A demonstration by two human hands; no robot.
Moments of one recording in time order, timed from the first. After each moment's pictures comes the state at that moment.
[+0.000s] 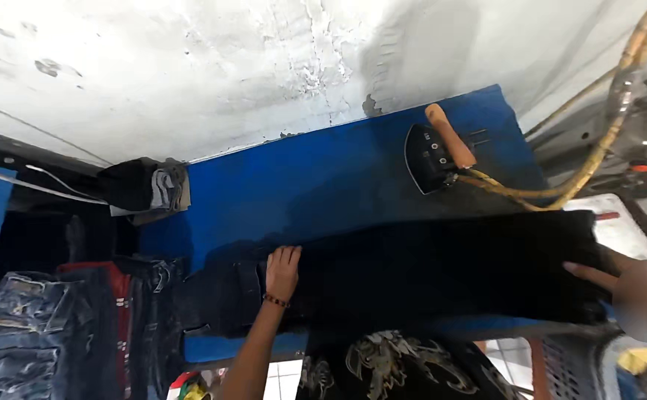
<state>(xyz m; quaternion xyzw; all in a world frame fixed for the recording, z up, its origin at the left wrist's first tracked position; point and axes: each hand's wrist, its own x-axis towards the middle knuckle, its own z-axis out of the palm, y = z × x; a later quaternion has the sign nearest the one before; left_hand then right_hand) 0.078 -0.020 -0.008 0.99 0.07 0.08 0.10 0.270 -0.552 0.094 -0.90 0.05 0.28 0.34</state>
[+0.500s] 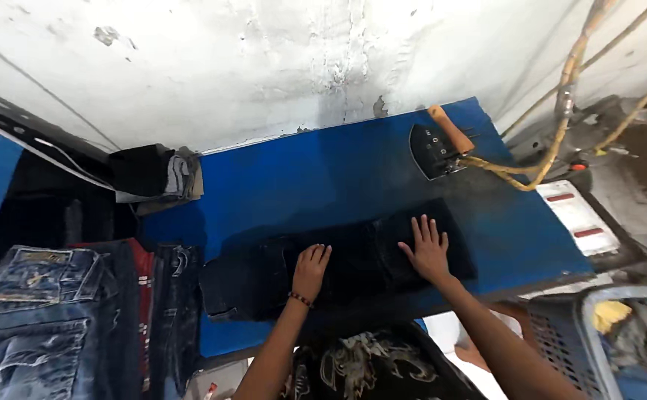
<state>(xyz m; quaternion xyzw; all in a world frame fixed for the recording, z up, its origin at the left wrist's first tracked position) 0.018 -0.014 -0.034 0.99 -0.03 0.10 0.13 0.153 -0.309 -0.040 -0.97 -0.13 0.06 0.17</state>
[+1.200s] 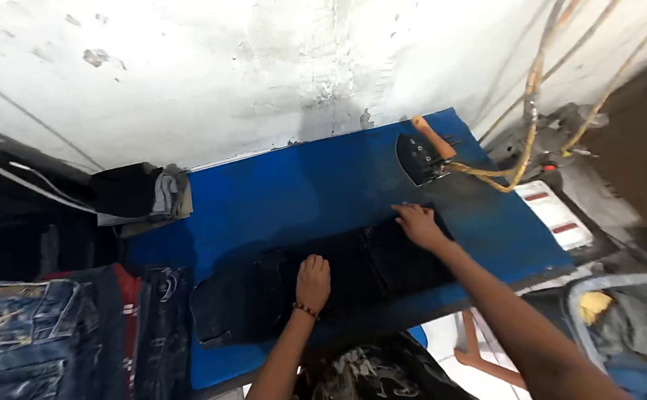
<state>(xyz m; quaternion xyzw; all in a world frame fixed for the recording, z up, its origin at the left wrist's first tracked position) 0.039 -0.031 -0.019 0.99 -0.01 0.06 0.14 0.232 -0.293 0.016 -0.94 -0.25 0.15 0.17</state>
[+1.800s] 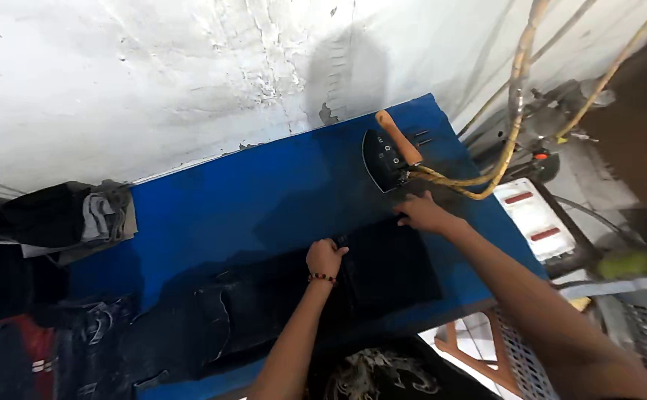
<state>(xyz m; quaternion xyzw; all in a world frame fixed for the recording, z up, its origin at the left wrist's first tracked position) 0.199 -0.148 0.025 0.87 0.25 -0.29 0.30 0.341 -0.379 0.030 -0.91 -0.31 0.27 0.07</state>
